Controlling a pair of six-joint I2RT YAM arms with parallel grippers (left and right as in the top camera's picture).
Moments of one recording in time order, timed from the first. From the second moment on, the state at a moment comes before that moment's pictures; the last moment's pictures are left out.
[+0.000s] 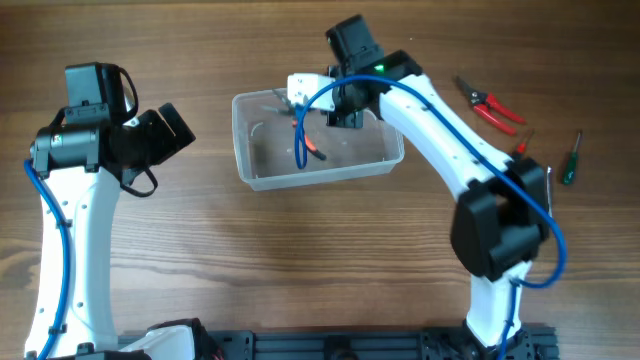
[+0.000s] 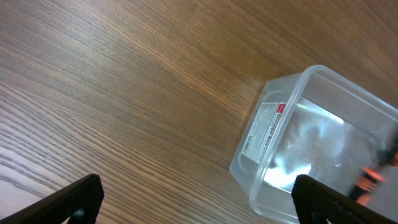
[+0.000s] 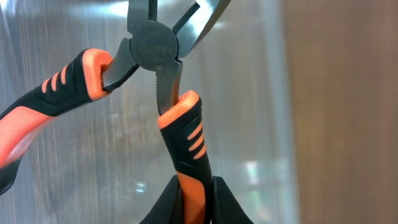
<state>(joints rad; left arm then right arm) 0.13 1.39 1.33 -1.09 0.05 -0.47 0.50 2.08 1.76 -0.81 -0.17 -1.08</state>
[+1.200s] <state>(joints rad) 0.13 1.39 1.33 -1.09 0.05 -0.47 0.50 2.12 1.76 -1.04 -0.31 -1.02</state>
